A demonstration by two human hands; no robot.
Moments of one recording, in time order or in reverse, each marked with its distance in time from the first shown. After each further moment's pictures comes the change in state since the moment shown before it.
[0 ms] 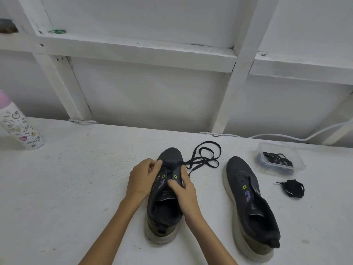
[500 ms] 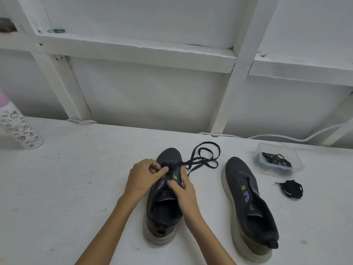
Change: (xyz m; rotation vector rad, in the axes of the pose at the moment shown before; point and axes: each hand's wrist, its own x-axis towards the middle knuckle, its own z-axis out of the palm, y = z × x) left_hand 0.005 0.009 -0.004 0.037 -0.051 -0.022; right_hand 0.002 0.004 -0.001 0.029 0.003 0.020
